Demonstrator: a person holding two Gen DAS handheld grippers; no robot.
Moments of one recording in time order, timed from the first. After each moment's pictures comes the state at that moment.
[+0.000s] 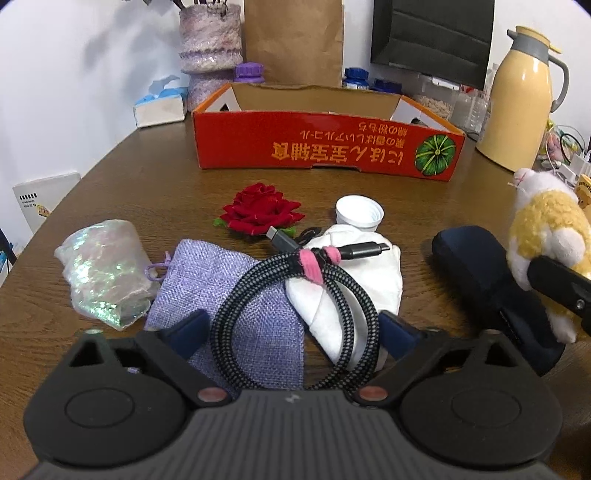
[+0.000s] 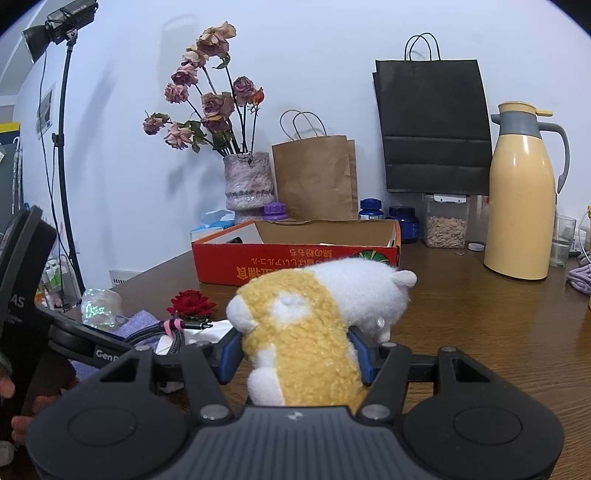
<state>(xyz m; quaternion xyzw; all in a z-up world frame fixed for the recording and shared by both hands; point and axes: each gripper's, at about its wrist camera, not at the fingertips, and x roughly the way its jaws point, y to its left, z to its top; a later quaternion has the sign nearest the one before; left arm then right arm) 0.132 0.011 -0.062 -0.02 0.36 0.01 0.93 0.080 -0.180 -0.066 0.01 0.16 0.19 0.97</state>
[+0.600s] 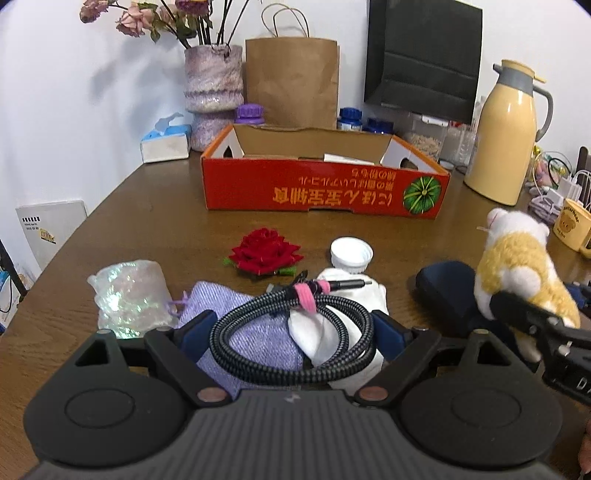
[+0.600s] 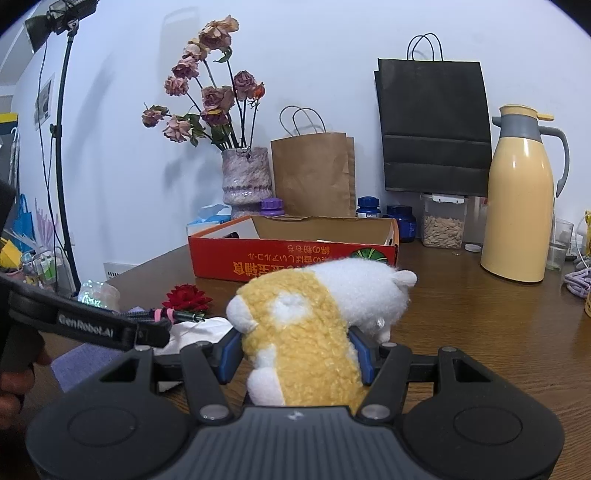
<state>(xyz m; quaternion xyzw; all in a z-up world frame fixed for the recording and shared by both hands) 0.115 0.016 -0.035 -0.03 0.31 0.01 0.95 0.080 -0.174 -0.067 -0.01 0.16 0.18 0.97</state>
